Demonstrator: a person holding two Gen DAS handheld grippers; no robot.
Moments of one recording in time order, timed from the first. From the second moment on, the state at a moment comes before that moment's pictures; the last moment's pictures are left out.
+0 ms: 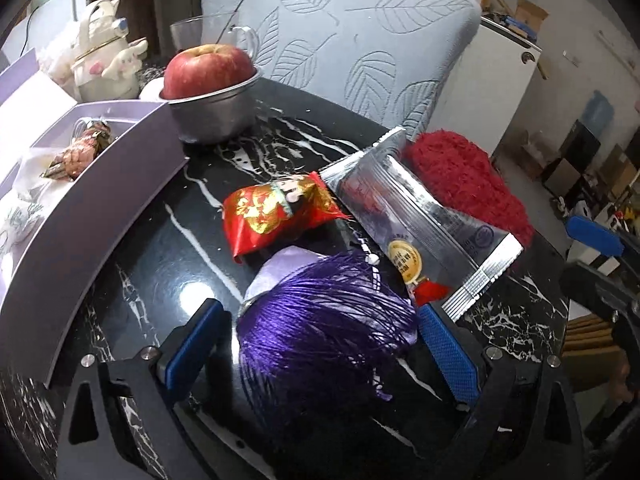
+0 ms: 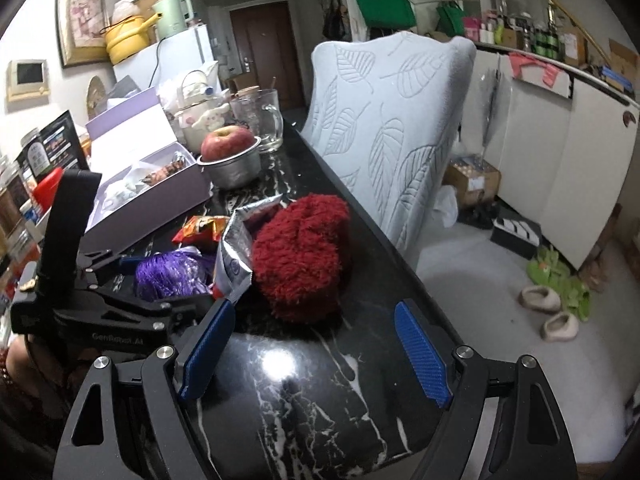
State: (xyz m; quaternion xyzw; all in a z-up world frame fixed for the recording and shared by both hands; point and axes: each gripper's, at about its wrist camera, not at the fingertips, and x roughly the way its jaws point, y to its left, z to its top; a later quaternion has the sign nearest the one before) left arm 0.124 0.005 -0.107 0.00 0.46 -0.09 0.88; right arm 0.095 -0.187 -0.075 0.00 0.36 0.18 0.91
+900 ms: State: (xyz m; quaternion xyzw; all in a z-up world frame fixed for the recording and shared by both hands) left arm 0.077 0.041 -0.088 -0.05 0.45 -0.08 0.89; right arm 0.124 -0.161 -0.073 0.01 0.36 0.19 0.91
